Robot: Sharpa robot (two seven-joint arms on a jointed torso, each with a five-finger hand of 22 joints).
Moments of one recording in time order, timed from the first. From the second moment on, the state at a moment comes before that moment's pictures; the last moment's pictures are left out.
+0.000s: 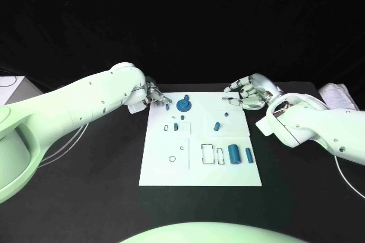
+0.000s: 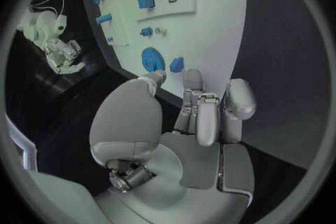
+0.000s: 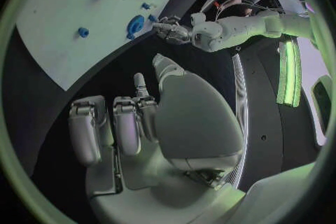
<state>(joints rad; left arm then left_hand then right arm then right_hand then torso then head) 1.34 -0.40 -0.05 0.84 -0.95 0.19 -0.48 1.11 -0.16 0.33 0.29 0.24 0.79 0.10 0.69 0.76 1.02 0.03 1.03 0.60 1.46 -0.03 1.51 1.31 0.09 1.23 0.08 1.37 1.10 1.32 -0.91 -0.16 1.60 -0.87 -0.57 -0.04 1.41 -0.18 0.20 0.28 0.24 0.92 0.16 0.17 0.35 1.46 0.07 1.49 1.31 1.47 0.00 1.56 1.31 0.01 1.47 0.10 1.56 1.31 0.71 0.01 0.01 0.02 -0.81</state>
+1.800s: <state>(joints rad) 1.34 -0.41 -0.06 0.82 -0.85 0.21 -0.45 1.29 -0.18 0.65 0.27 0.24 0.76 0.10 0.77 0.81 1.00 0.03 1.02 0.54 1.47 -0.03 1.51 1.31 0.09 1.22 0.08 1.37 1.11 1.32 -0.90 -0.16 1.60 -0.87 -0.57 -0.04 1.40 -0.17 0.20 0.28 0.24 0.92 0.16 0.17 0.35 1.46 0.07 1.49 1.31 1.47 0.00 1.56 1.31 0.01 1.47 0.10 1.56 1.31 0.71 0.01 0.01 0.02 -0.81</state>
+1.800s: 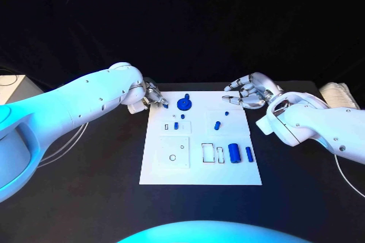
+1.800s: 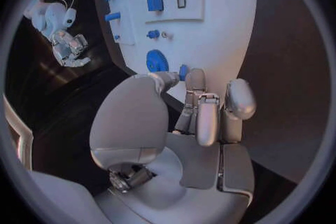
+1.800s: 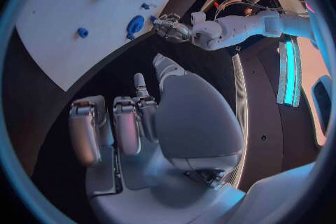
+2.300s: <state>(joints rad) 1.34 -0.57 -0.05 1.07 -0.83 0.16 -0.44 1.19 -0.24 0.69 0.22 0.46 0.83 0.08 0.78 0.82 1.09 0.01 1.05 0.58 1.47 -0.04 1.54 1.31 0.09 1.29 0.07 1.43 1.21 1.32 -0.91 -0.16 1.60 -0.87 -0.57 -0.04 1.40 -0.17 0.20 0.29 0.24 0.92 0.16 0.17 0.35 1.46 0.07 1.49 1.31 1.47 0.00 1.56 1.31 0.01 1.47 0.10 1.56 1.31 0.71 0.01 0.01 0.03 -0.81</state>
